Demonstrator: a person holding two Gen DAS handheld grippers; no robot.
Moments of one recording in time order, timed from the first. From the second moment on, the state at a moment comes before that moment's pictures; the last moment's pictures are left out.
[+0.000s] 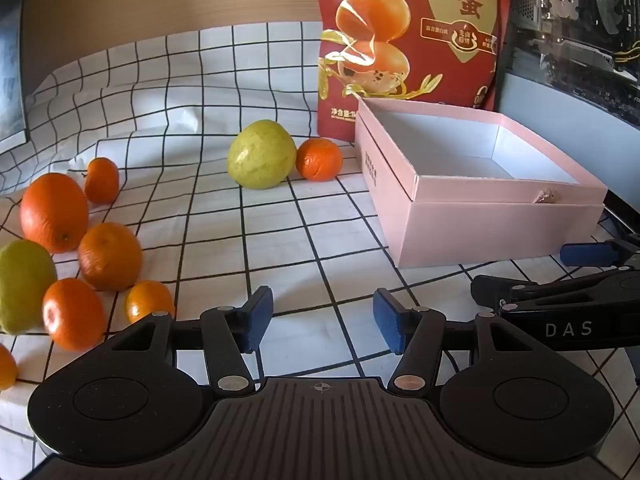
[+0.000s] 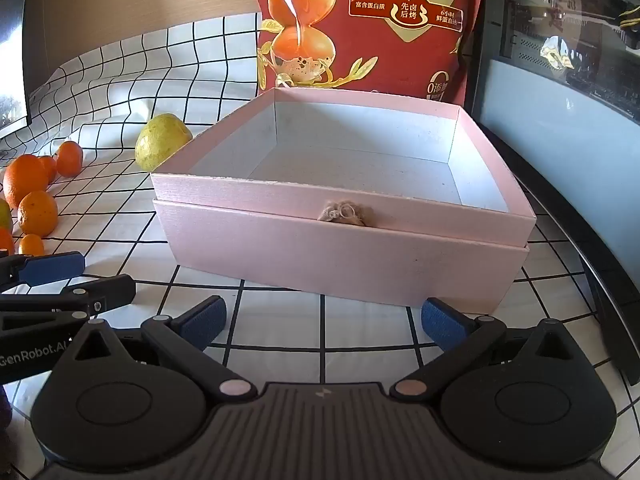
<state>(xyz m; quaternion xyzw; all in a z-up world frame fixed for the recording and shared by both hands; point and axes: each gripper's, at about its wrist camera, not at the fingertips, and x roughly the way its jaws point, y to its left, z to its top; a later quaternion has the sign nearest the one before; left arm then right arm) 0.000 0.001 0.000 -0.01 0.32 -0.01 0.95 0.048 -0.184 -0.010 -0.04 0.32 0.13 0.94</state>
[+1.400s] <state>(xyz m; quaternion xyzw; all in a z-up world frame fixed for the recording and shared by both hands) 0.000 0.001 0.000 0.00 0.32 0.00 0.95 0.048 -0.184 -0.009 -0.04 0.32 0.13 0.94</state>
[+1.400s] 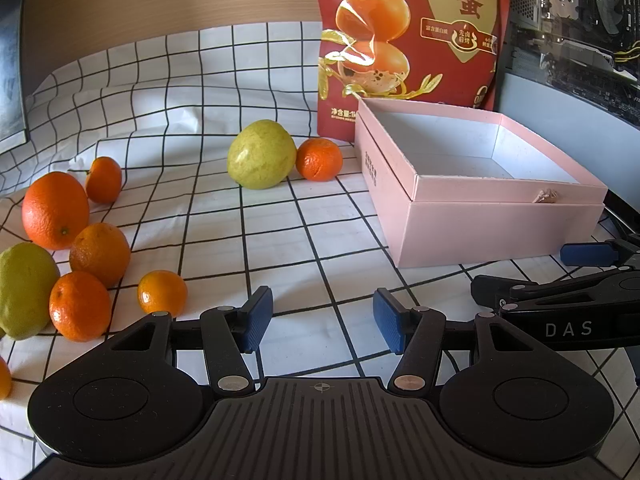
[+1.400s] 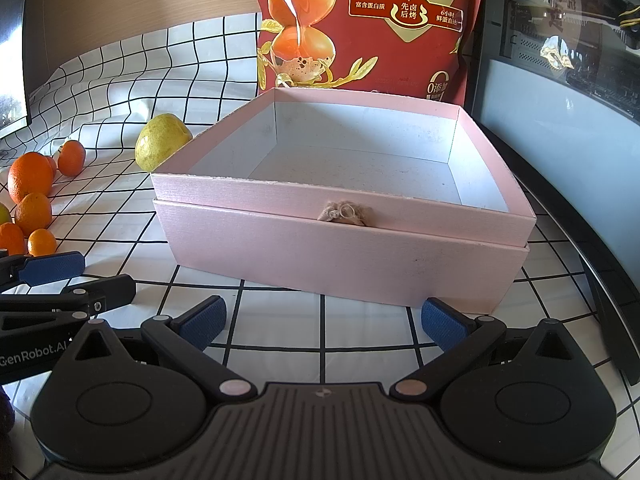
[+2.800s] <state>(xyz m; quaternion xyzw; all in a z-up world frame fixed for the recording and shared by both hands) 0.000 0.000 0.000 0.01 0.32 0.00 0.95 0.051 -0.185 -0.004 -0.05 0.34 0.14 0.93</state>
